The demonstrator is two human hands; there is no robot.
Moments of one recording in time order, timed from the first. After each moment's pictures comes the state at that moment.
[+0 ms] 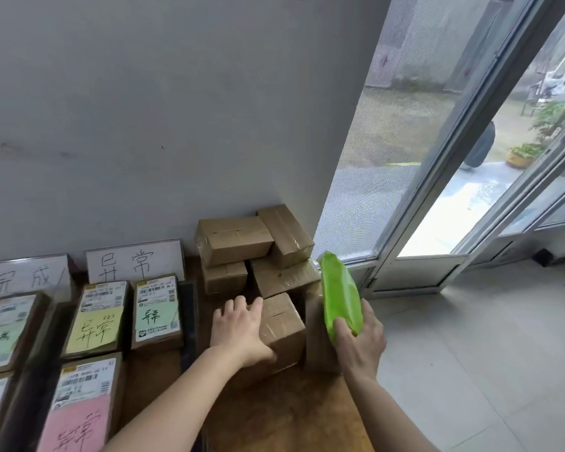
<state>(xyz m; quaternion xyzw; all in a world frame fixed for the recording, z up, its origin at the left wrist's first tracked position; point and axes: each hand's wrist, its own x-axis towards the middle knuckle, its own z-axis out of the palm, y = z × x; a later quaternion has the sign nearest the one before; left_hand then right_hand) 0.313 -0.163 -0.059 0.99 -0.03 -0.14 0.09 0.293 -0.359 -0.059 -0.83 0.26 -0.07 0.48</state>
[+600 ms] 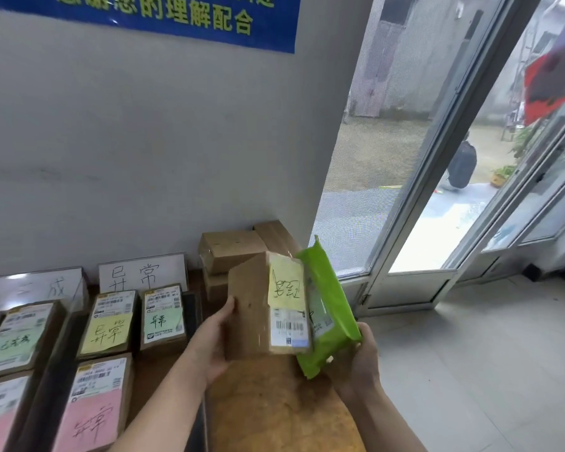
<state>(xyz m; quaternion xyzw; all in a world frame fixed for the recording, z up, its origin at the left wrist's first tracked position) 0.258 -0.138 -0.014 0.42 0.22 -0.20 0.86 0.239 -0.357 -0.015 -0.47 0.23 0.04 0.85</state>
